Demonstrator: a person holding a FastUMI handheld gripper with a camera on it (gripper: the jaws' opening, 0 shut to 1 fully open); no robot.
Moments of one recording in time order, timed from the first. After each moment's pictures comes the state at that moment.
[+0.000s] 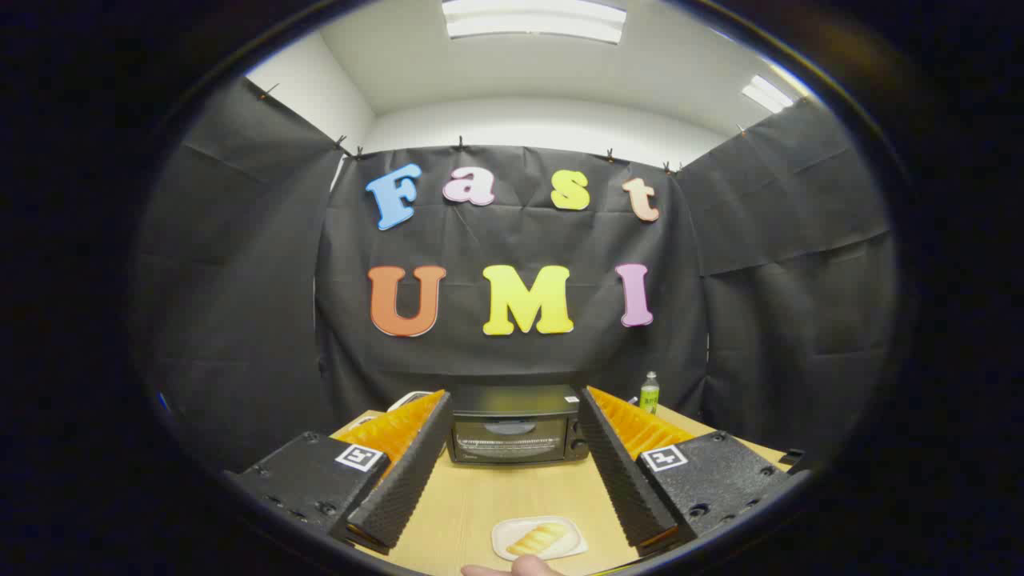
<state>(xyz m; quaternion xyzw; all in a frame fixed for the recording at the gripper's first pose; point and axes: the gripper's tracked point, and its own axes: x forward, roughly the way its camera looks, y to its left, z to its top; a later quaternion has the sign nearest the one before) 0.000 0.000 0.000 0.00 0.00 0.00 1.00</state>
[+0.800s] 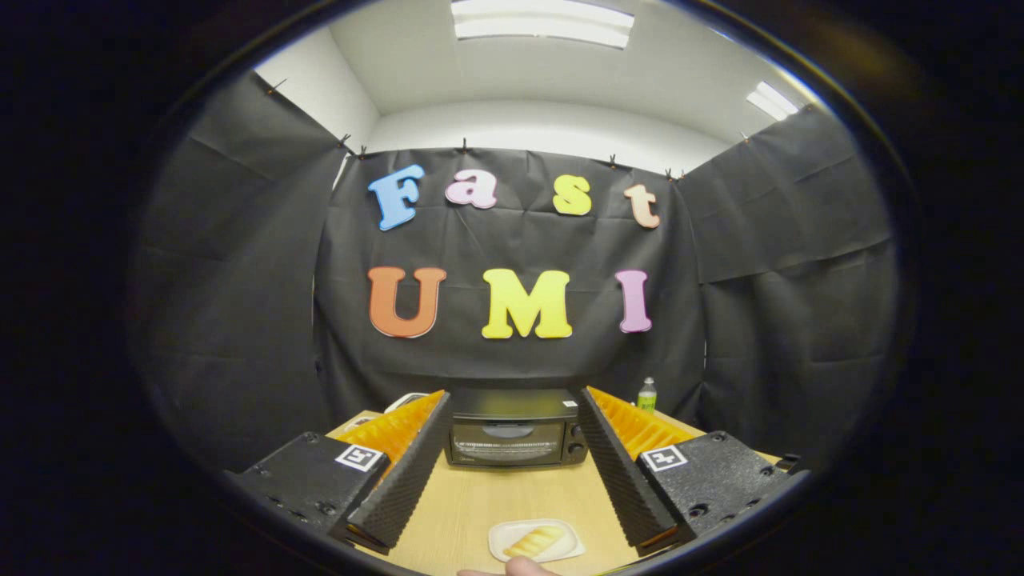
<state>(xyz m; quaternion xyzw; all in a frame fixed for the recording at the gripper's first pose) -0.001 0.005 0.002 -0.01 -0.01 0.00 1.00</state>
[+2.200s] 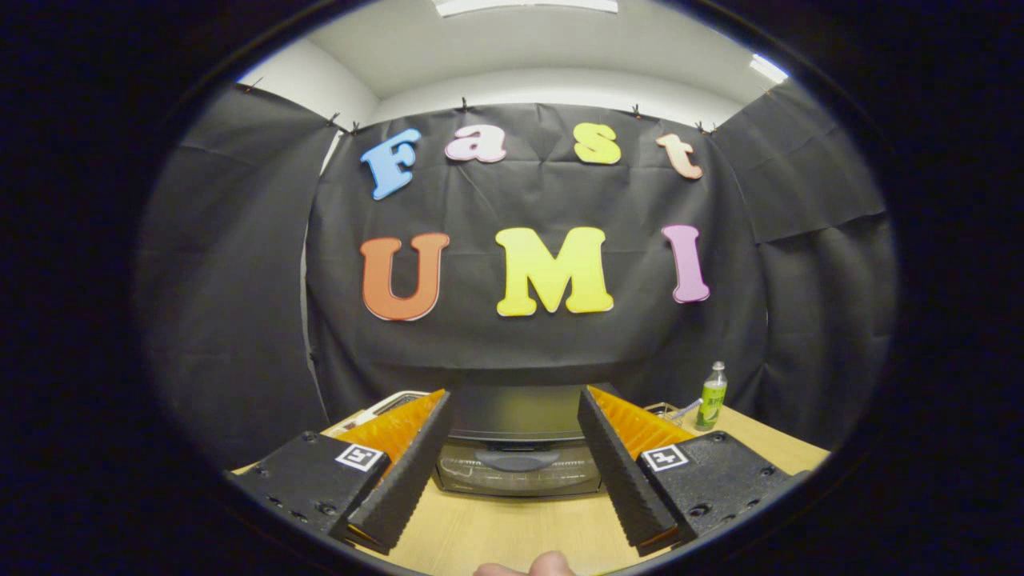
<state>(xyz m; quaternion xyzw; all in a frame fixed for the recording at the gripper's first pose) 0.240 -0.001 -0.079 0.01 0.04 0.07 1.00</state>
